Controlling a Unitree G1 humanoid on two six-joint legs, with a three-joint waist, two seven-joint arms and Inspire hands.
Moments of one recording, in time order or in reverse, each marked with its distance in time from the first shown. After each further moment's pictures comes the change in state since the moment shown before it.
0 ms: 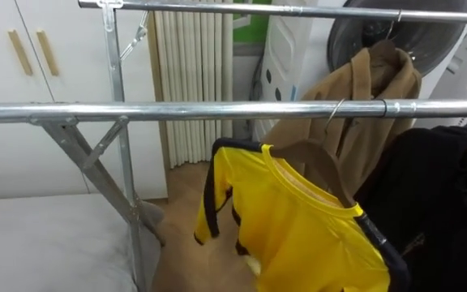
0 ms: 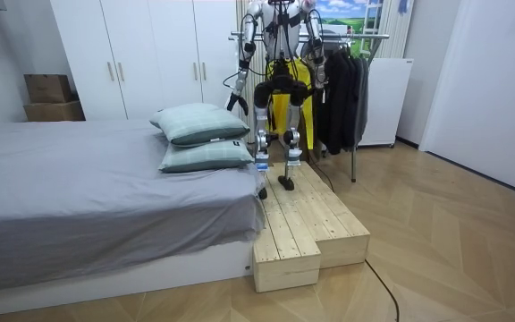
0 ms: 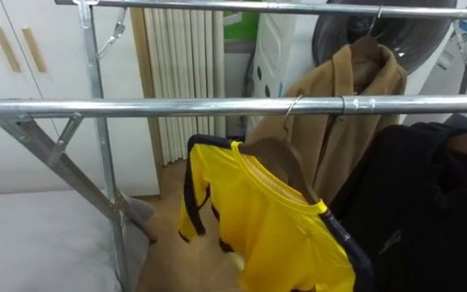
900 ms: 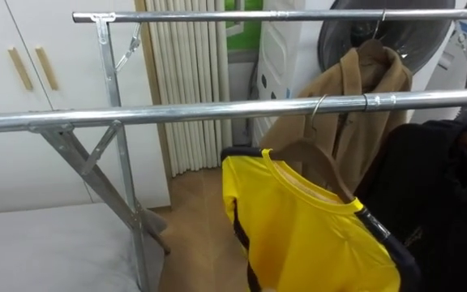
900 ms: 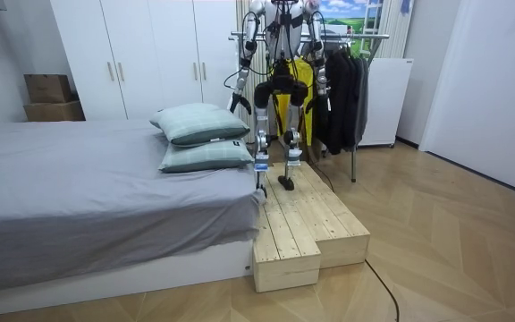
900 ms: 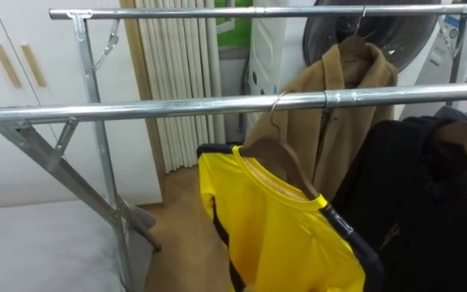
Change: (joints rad) left arm -0.012 -0.020 -0.051 0.043 -0.233 0.119 -0.116; right arm -0.051 0.002 -0.016 0.135 -0.232 0.148 -0.064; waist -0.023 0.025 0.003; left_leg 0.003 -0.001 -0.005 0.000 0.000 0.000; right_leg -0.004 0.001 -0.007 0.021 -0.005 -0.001
